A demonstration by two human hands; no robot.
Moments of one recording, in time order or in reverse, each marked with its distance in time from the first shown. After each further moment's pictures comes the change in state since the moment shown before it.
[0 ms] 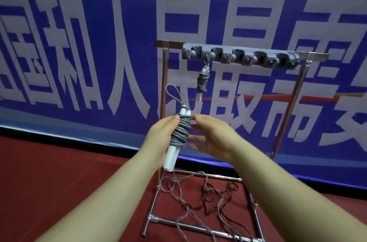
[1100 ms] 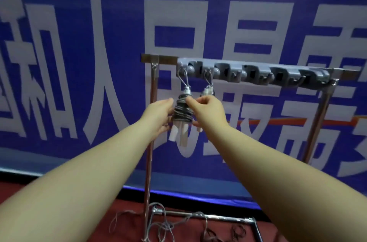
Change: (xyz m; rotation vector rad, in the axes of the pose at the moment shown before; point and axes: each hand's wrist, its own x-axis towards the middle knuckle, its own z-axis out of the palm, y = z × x) left_hand 0.226 0.044 0.017 0.205 -0.026 0.042; right_hand 0.198 -0.062 -0.017 -0.417 0.466 -0.468
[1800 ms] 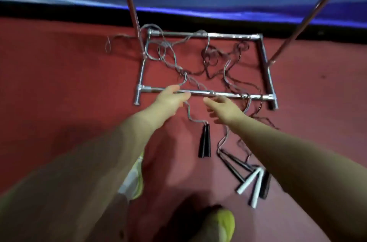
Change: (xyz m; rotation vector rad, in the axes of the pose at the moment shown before) left_hand -0.175 -0.459 -0.031 0.382 -0.190 -0.675; right_hand -0.309 0.449 -0.016 -0.205 -0.335 0.914
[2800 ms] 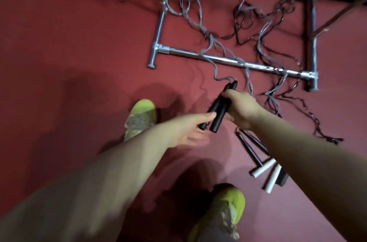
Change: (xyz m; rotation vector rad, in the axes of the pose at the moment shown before) left_hand -0.016 -0.126 0.012 -0.151 -0.408 -0.468; right_hand 0.002 0.047 0.060 0.390 -0.095 0.213
